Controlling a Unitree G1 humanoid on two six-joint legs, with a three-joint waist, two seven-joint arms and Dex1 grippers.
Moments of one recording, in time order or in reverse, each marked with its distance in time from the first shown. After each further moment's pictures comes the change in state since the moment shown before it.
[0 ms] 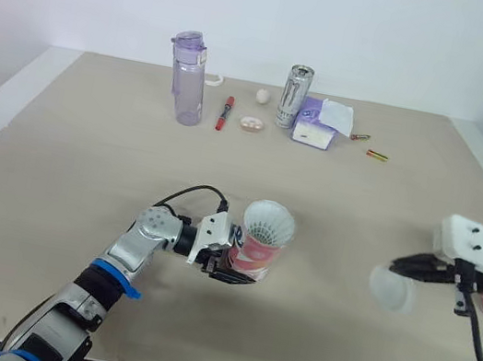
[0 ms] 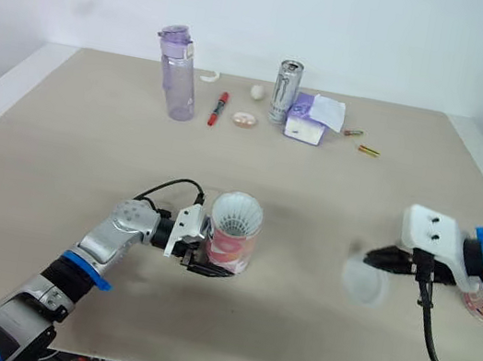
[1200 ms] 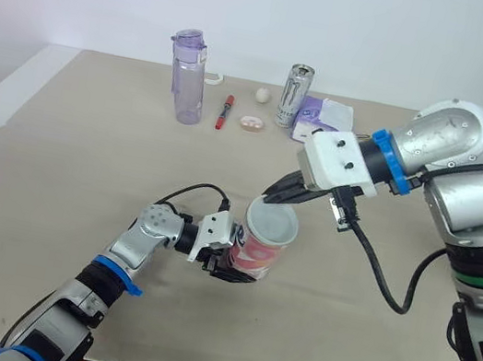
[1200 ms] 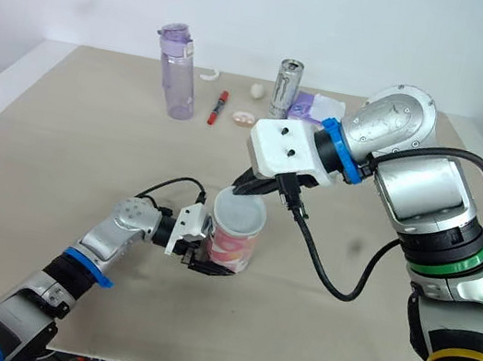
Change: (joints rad) left arm -0.019 0.003 -0.009 0.029 -0.002 -0.017 0.006; right arm -0.835 0.468 0.548 -0.024 -0.110 0.084 0.091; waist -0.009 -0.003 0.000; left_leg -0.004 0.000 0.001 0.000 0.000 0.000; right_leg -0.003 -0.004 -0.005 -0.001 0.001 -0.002
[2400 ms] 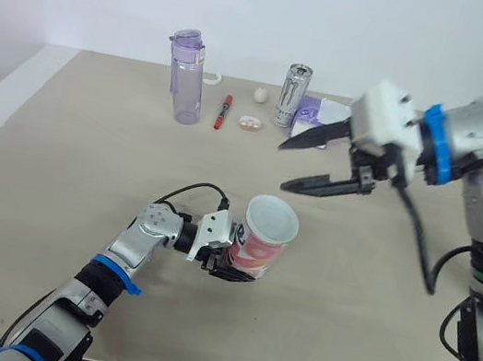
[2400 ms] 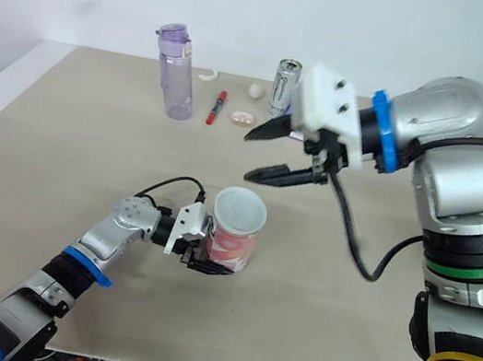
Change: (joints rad) left arm -0.003 0.008 0.007 0.000 0.000 0.010 0.001; right arm 0.049 -0.006 -0.279 -0.019 0.214 0.264 -0.107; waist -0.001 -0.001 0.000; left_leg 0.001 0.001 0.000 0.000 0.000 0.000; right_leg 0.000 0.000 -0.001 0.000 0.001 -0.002
